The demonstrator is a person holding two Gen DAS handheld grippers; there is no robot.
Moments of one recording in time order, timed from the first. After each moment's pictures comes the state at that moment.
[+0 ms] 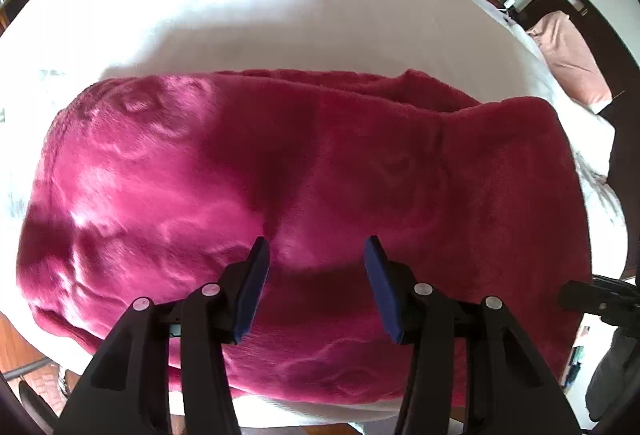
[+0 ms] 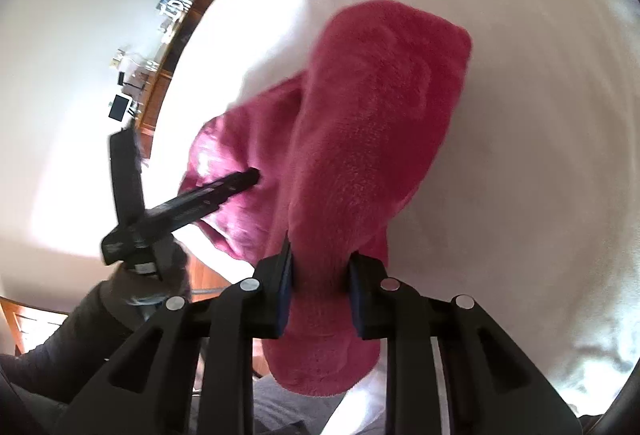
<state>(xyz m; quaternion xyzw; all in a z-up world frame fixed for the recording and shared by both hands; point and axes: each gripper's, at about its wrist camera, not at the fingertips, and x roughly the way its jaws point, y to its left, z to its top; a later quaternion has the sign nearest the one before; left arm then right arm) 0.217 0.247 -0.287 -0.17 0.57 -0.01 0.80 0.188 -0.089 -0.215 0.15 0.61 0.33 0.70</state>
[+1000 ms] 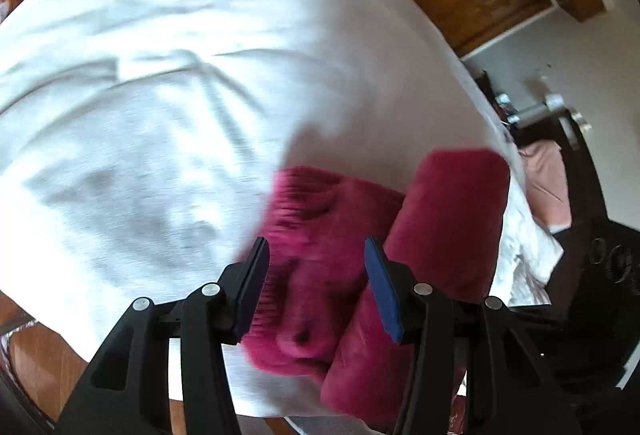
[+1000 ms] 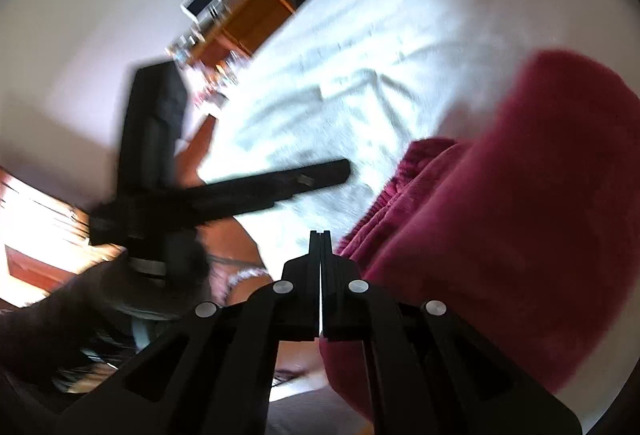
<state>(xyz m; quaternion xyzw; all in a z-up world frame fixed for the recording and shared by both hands) 0.118 0.504 -0.253 -0.36 0.49 0.03 0.80 0.154 0.239 -0.194 -0.02 0.57 0.50 0.65</state>
